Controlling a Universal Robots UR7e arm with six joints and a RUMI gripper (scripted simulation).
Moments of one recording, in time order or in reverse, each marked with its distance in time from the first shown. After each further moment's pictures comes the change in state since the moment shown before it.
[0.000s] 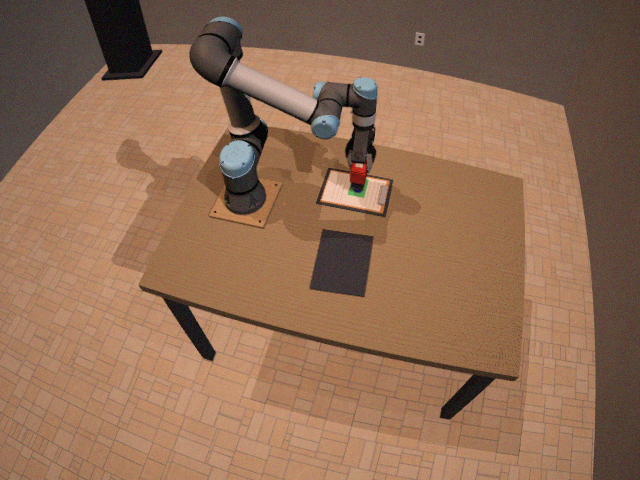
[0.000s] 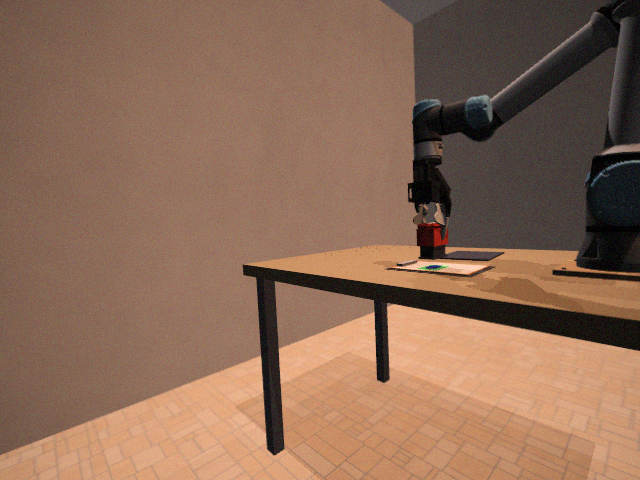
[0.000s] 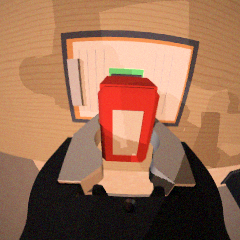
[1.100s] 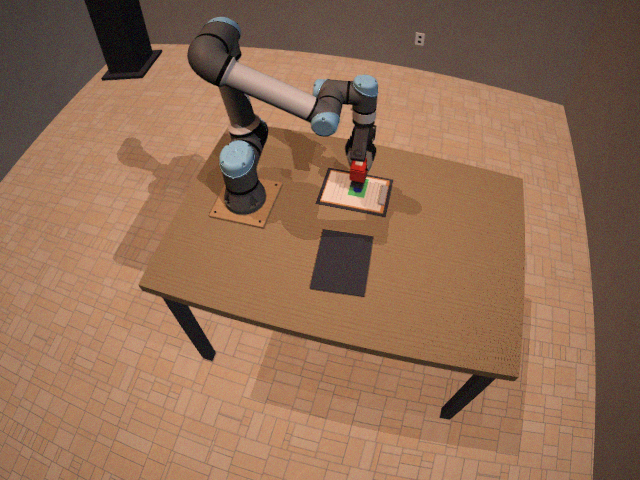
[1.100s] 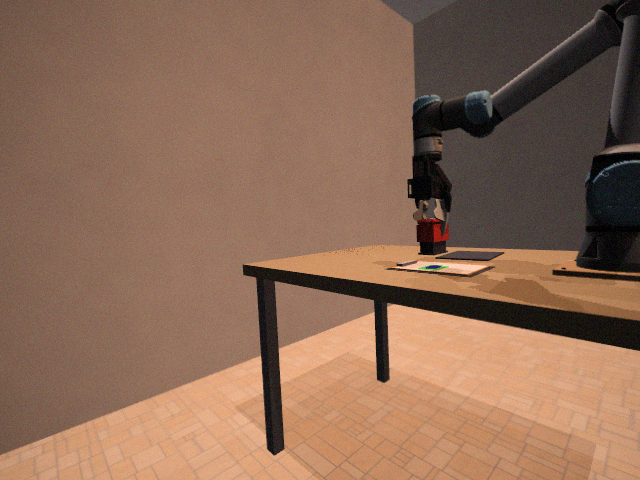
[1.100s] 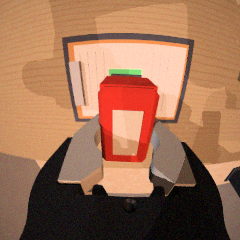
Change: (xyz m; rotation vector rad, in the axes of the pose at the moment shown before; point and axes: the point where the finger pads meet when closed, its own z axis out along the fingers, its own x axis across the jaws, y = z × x) arm 0.000 -0.002 -0.012 0.000 0.001 0.034
